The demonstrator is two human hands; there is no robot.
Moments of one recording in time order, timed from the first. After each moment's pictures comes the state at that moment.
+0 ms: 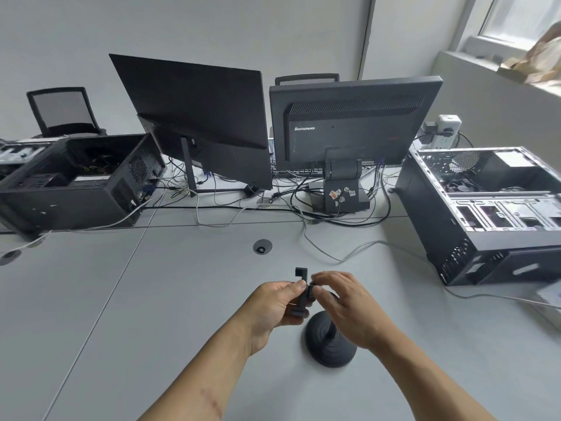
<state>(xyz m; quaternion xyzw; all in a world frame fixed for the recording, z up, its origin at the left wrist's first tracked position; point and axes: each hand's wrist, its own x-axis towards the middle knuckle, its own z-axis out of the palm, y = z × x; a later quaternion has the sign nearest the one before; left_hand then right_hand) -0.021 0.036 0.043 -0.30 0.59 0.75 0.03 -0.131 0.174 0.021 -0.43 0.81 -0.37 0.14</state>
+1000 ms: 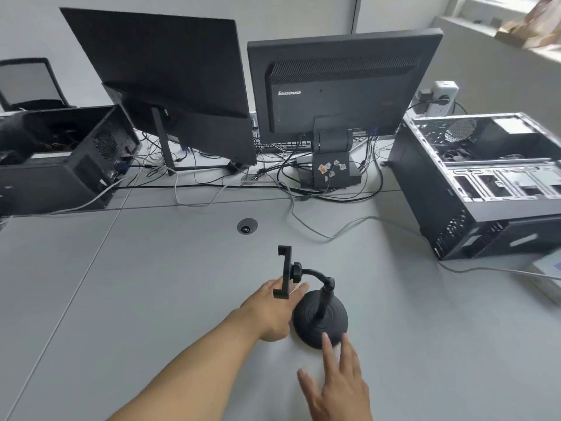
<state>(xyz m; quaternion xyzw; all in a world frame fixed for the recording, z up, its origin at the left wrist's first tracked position) -0.050 0.028 -0.072 -0.06 0.97 0.14 0.20 -0.026 0.222 -0.111 -0.19 0.93 -0.21 0.22</state>
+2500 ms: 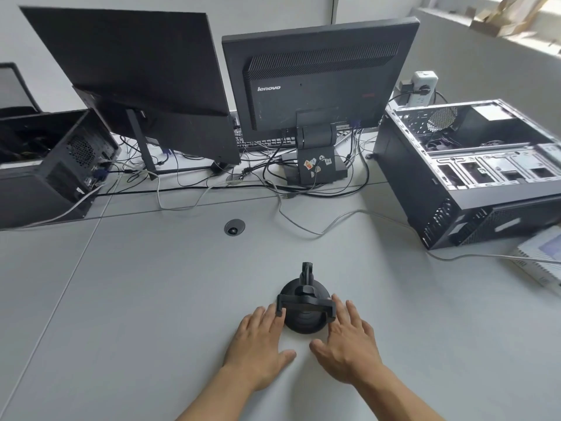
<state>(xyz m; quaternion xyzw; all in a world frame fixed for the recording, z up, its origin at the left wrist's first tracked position) -0.004 0.057 -0.120 -0.14 0.97 0.07 0.19 -0.107 0.218 -0.123 -0.27 0.92 -0.11 0.24</state>
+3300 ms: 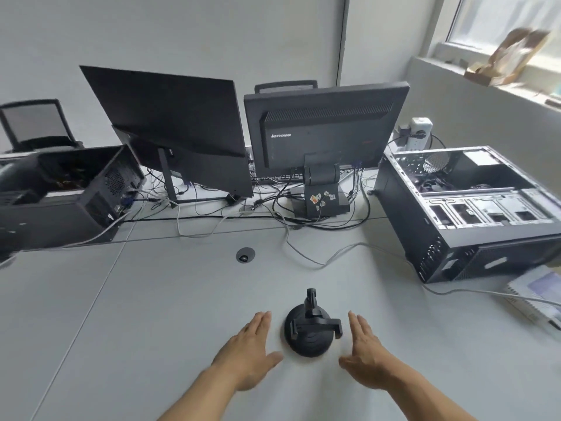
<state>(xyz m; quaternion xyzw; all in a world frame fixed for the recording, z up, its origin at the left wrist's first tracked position) 0.003 0.028 -0.056 -0.21 0.93 0.20 0.21 -0.144 0.243 -0.070 -0.23 0.89 -0.17 0.37</state>
